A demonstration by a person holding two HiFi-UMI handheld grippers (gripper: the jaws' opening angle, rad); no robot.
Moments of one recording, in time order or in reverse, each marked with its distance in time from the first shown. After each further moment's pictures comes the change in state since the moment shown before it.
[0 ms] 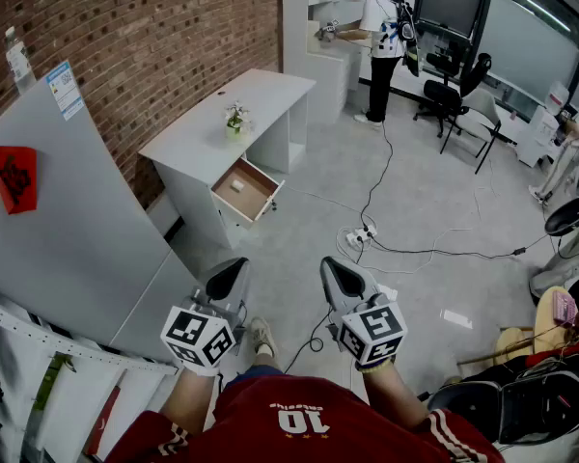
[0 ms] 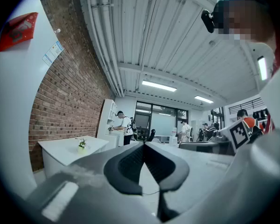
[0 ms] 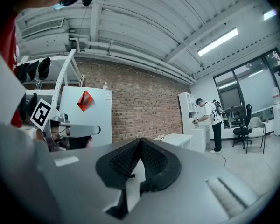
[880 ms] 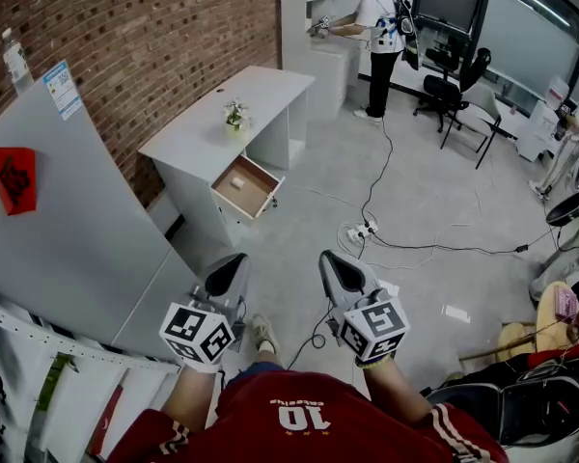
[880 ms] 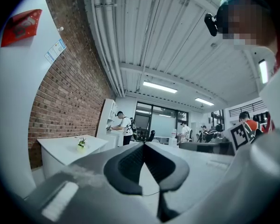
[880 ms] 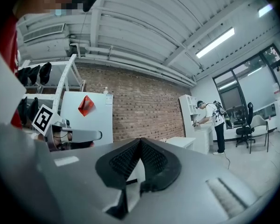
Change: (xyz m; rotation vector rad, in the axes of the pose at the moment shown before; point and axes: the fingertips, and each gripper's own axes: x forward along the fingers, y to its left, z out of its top) left arm 0.001 0.004 0.000 -0.028 -0.009 0.000; right arm 0.003 0.002 0.008 0.021 -0.053 0.021
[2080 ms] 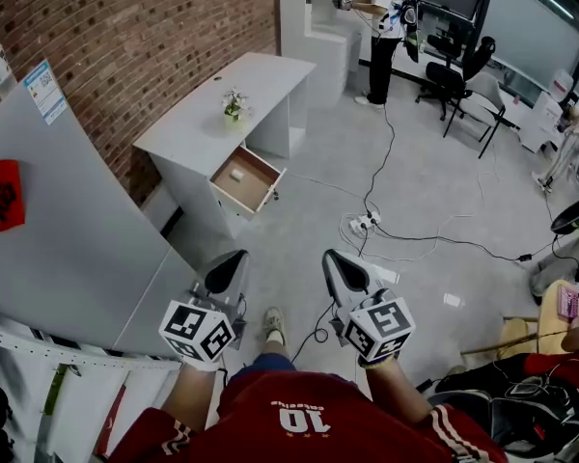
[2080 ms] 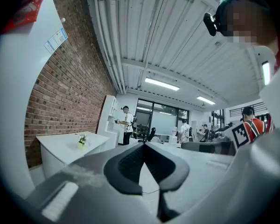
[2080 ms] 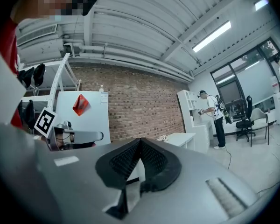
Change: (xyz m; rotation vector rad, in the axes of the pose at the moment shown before) left arm 0.027 0.036 -0.007 -0.018 0.039 -0.005; right arm 0.034 -0.016 -0.011 0.051 0.026 -0.008
